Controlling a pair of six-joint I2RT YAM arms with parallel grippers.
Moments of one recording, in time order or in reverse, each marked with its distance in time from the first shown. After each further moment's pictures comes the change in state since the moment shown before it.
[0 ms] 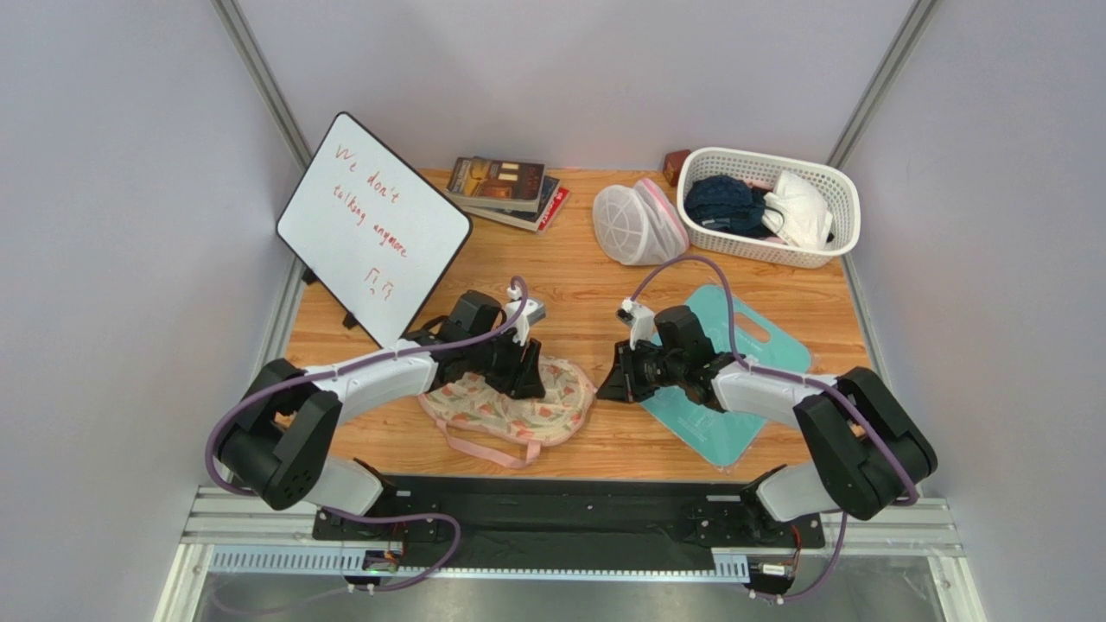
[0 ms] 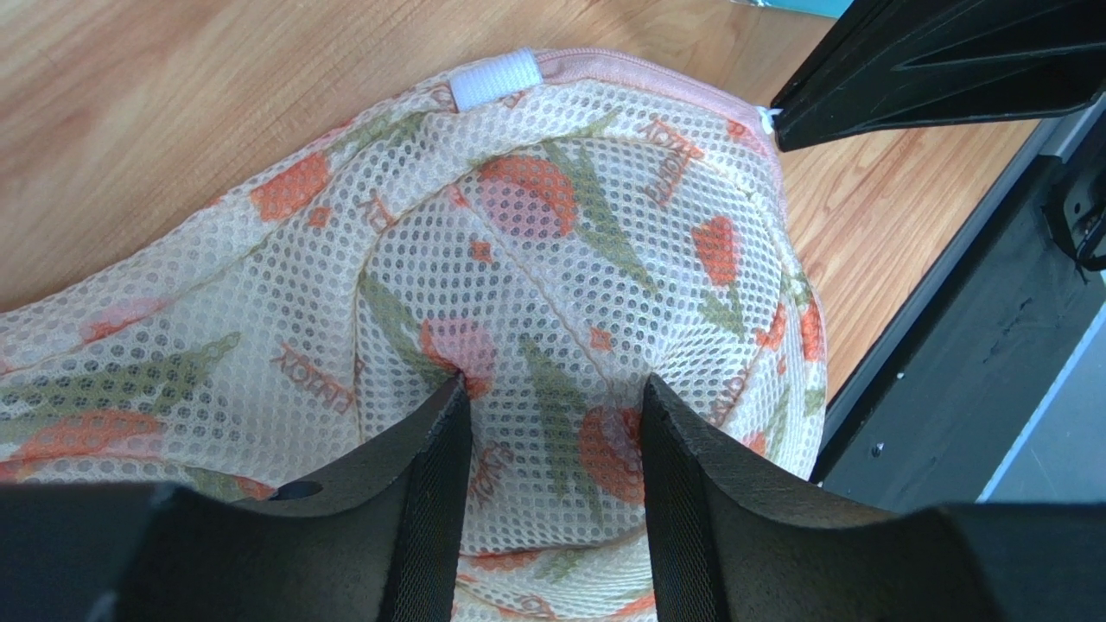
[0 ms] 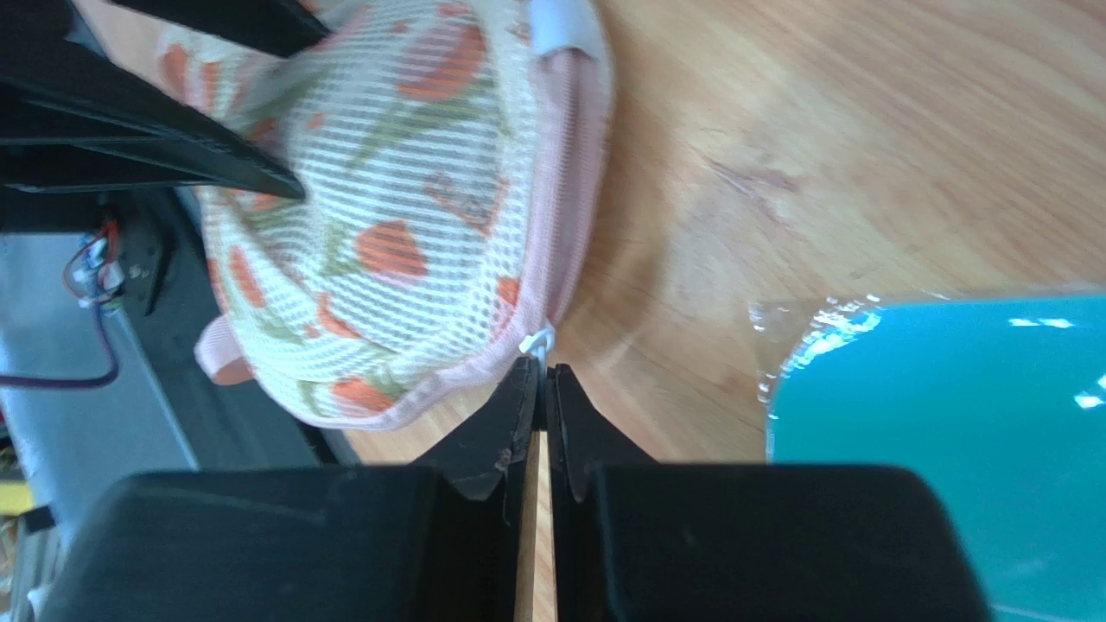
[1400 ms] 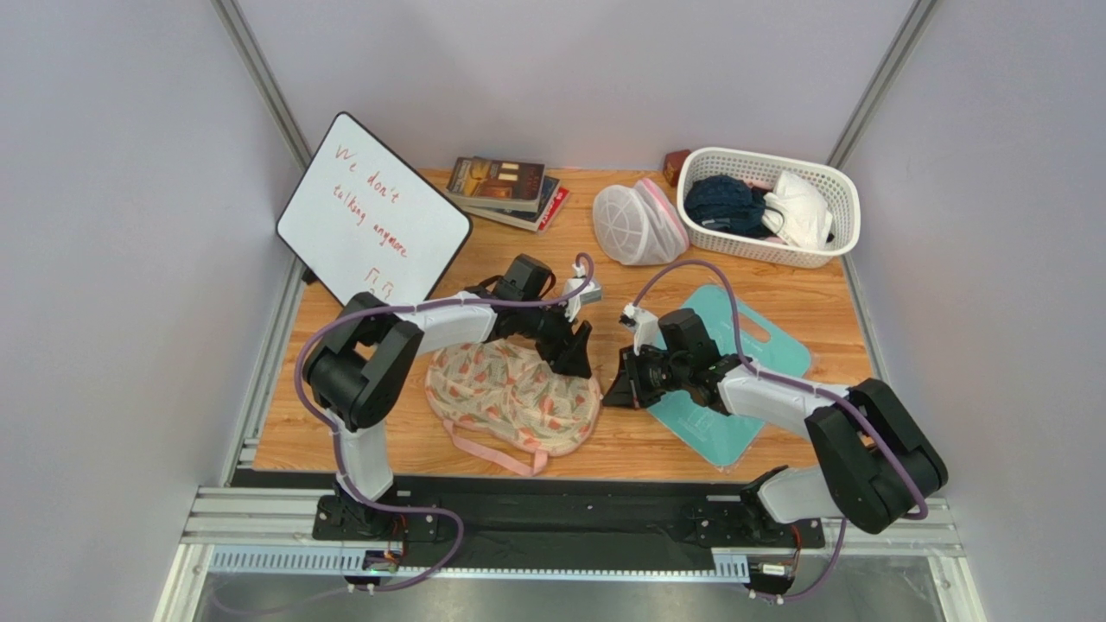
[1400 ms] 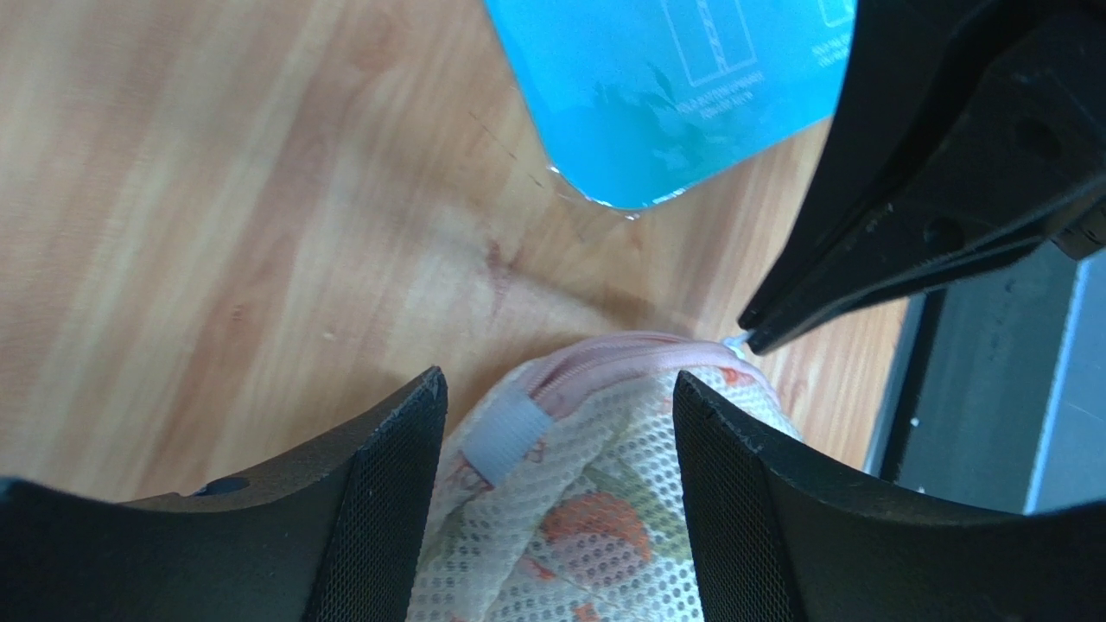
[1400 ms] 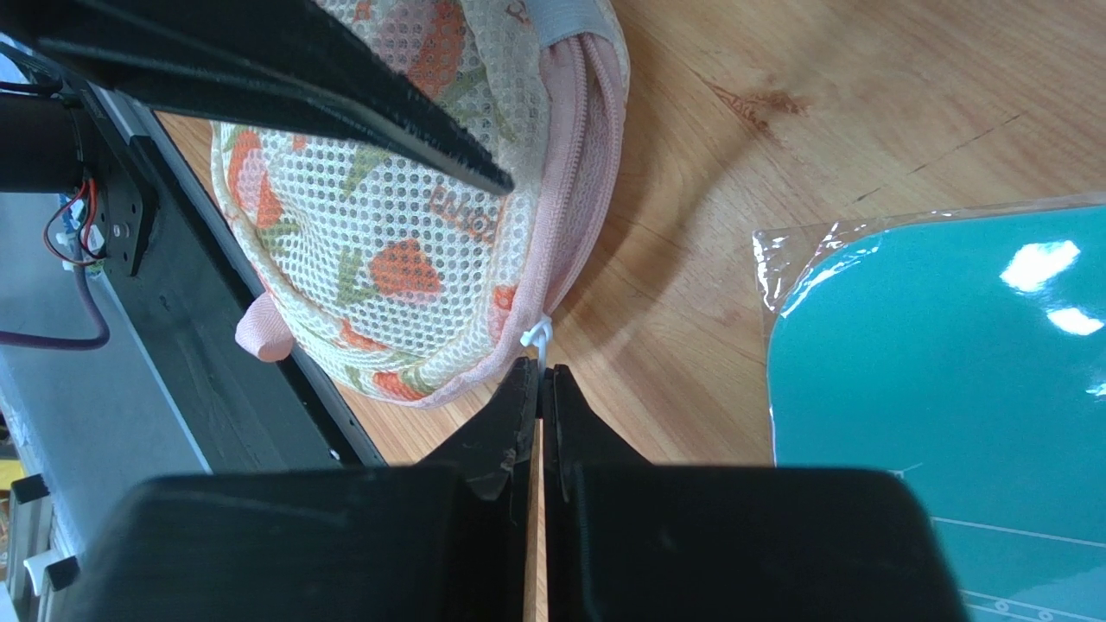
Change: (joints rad) left arm -0.041 0.423 0.407 0.000 0.257 0.265; right arm -0.007 -0.058 -0.010 -0.111 -0.002 -0.047
